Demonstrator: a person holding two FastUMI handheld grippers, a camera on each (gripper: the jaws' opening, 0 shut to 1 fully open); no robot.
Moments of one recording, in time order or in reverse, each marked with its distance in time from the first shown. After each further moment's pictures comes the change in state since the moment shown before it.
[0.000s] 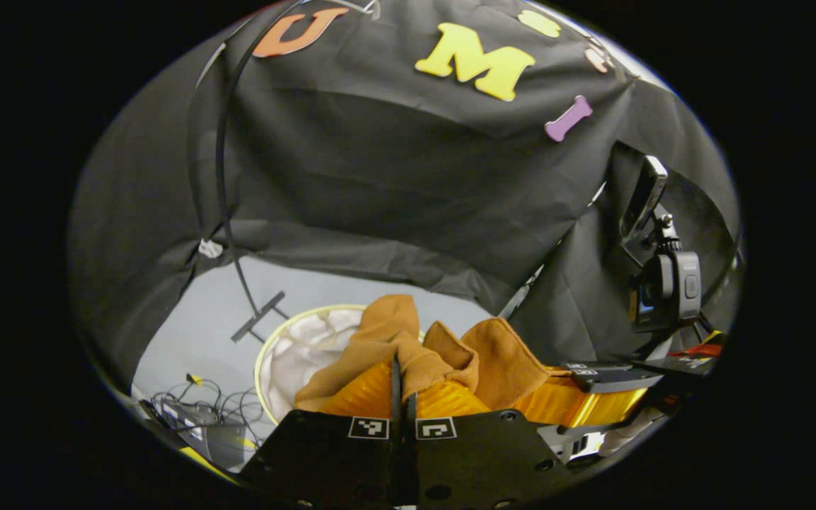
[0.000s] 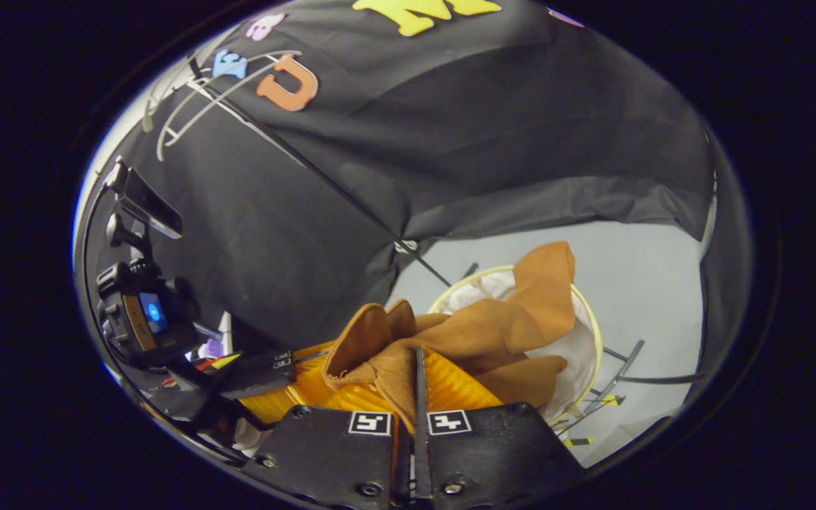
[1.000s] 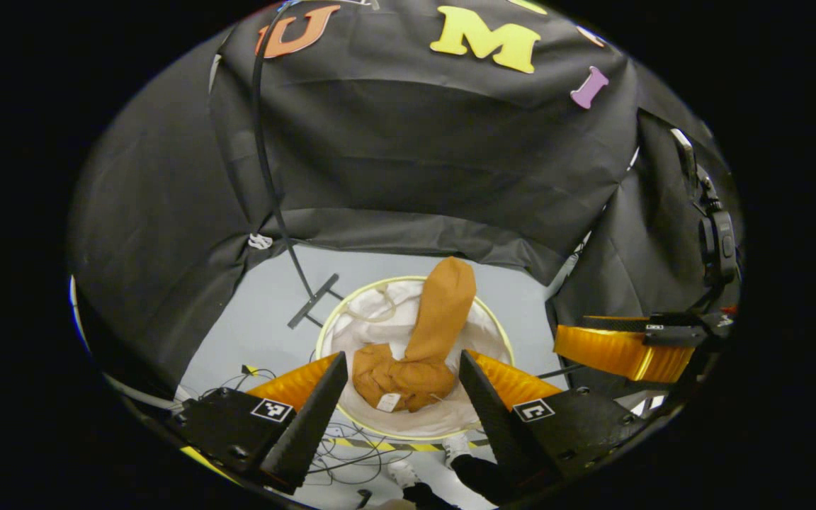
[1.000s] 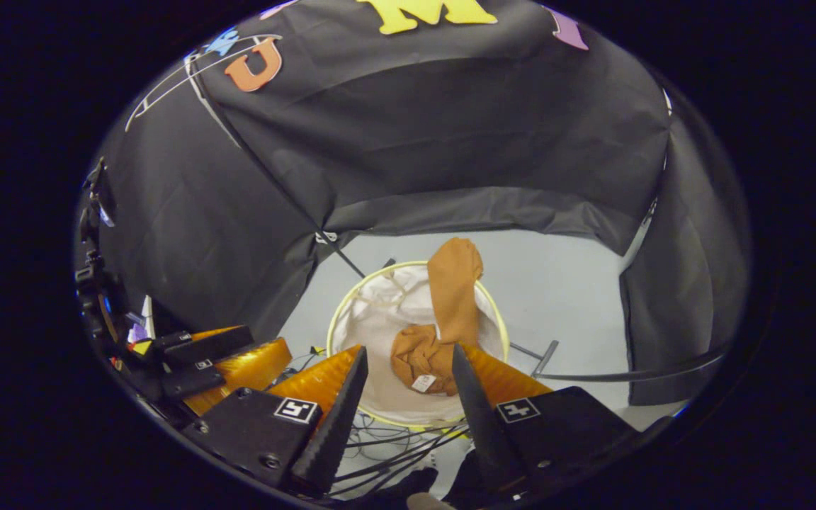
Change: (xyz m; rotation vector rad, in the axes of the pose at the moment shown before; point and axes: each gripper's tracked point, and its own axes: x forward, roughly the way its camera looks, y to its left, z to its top) left arm -0.043 0.046 -0.004 0.095 0.008 0.179; right arm -0.045 -0.050 0.013 -0.112 -0.087 -0.331
